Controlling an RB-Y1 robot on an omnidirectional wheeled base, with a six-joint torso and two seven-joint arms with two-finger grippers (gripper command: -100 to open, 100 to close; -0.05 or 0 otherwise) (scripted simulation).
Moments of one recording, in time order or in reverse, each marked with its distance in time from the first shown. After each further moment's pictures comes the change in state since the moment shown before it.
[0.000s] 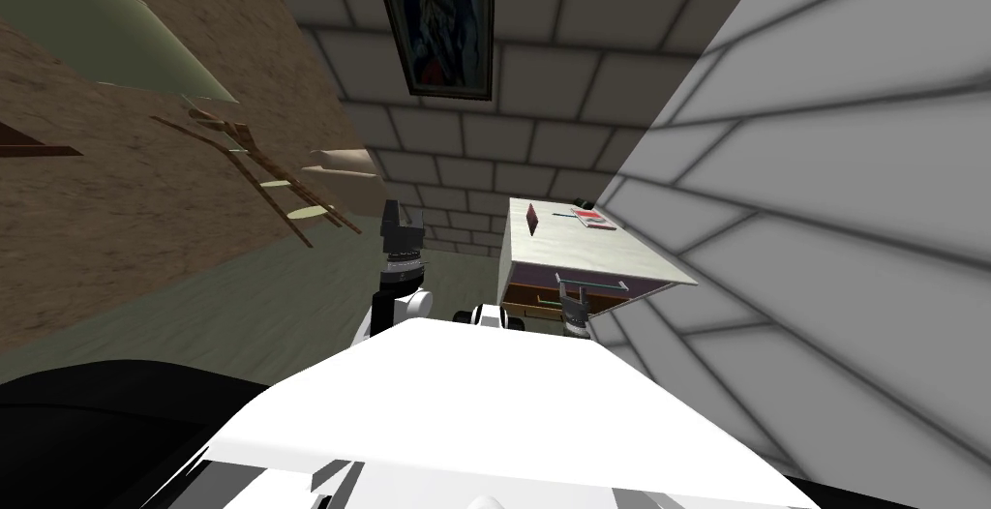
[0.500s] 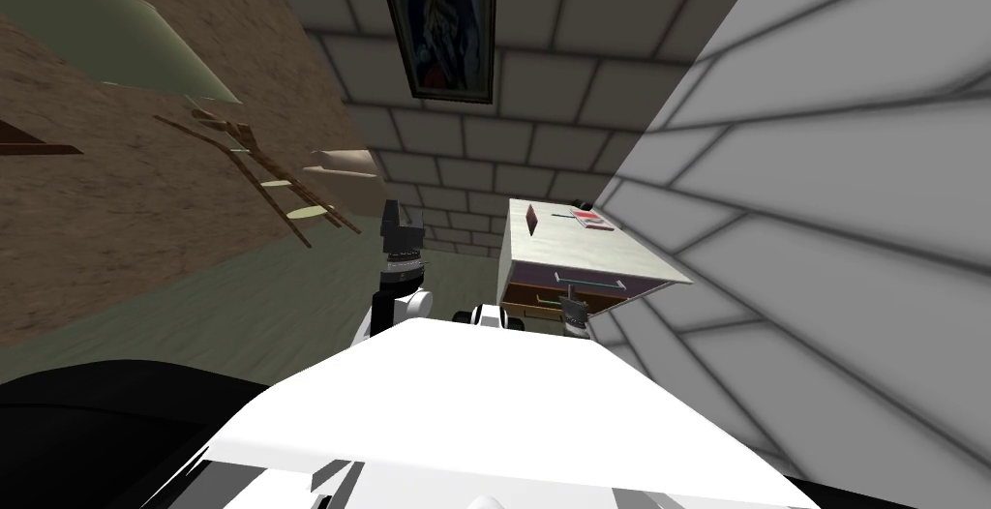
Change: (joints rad) left arm 0.000 0.000 0.000 0.000 0.000 0.000 0.000; right arm 0.002 0.003 0.000 0.006 0.000 -0.007 0.003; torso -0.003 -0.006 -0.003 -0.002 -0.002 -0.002
